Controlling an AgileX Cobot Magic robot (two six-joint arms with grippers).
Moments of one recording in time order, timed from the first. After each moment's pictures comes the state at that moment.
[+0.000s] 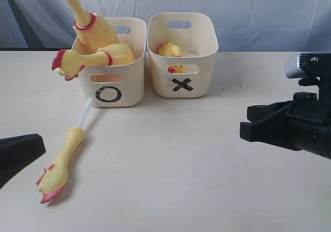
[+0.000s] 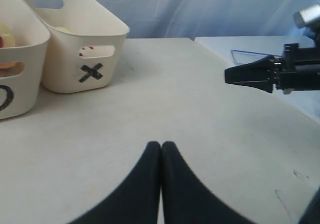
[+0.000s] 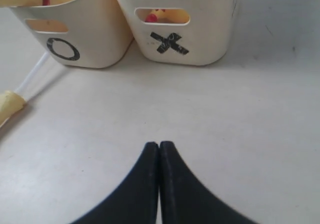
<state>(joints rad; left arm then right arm) 0.29 0.45 -0.27 1.75 -1.14 -1.93 0.52 1.05 -0.43 0.58 0.02 -0.34</state>
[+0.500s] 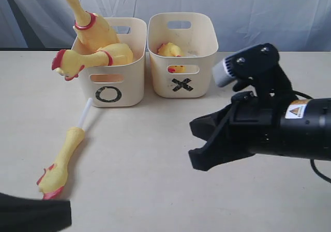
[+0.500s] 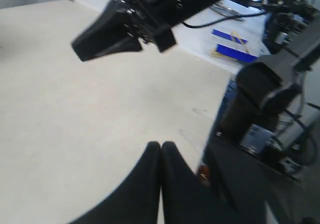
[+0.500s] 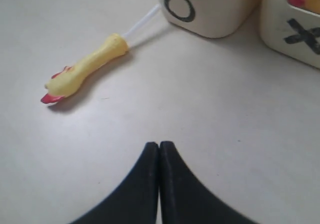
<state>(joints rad) -0.23 0.45 -0.27 1.76 -1.02 -1.92 0.74 1.15 -0.62 0.64 0.23 -0.51</state>
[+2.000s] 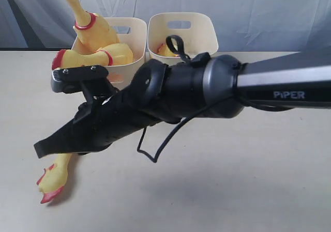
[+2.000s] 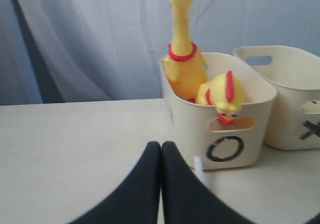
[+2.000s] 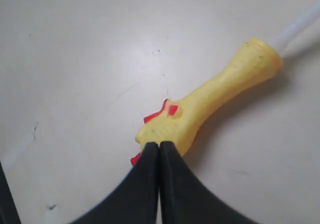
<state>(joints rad) -0.23 0.45 -0.20 1.75 0.11 -1.79 0.95 1.96 -1.31 0.99 0.34 -0.62</state>
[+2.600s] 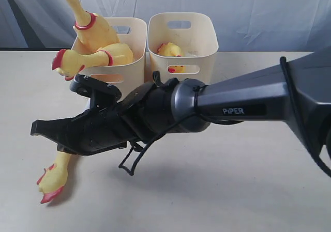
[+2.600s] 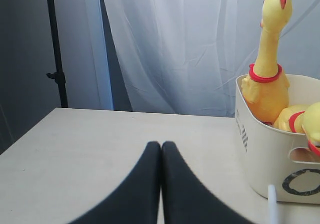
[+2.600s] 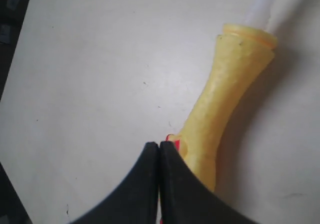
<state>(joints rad) -0.23 0.45 -0.20 1.75 0.35 -1.79 0.96 2.12 -1.37 1.46 0.26 -0.63</state>
